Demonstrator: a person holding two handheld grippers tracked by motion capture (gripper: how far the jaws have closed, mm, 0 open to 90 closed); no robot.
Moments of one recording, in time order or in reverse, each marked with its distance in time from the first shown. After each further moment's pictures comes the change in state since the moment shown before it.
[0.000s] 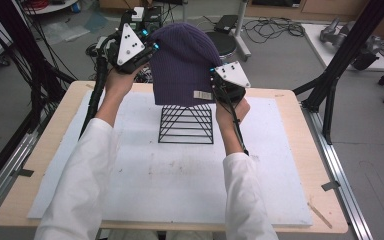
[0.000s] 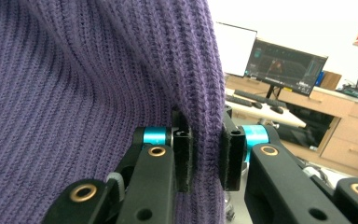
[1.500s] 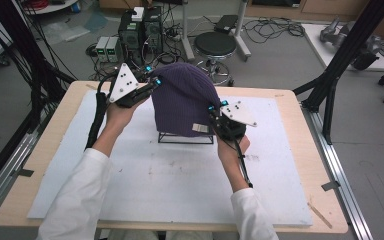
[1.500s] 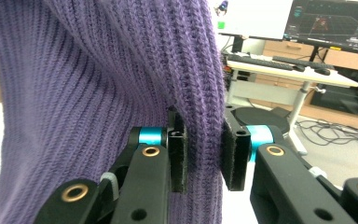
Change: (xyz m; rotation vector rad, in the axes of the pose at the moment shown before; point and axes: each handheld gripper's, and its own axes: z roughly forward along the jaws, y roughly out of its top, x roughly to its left) left arm -0.053 -0.045 -0.040 -0.069 -0.163 -0.138; right arm 0.014 -0.069 -0.059 0.087 0.142 0.119
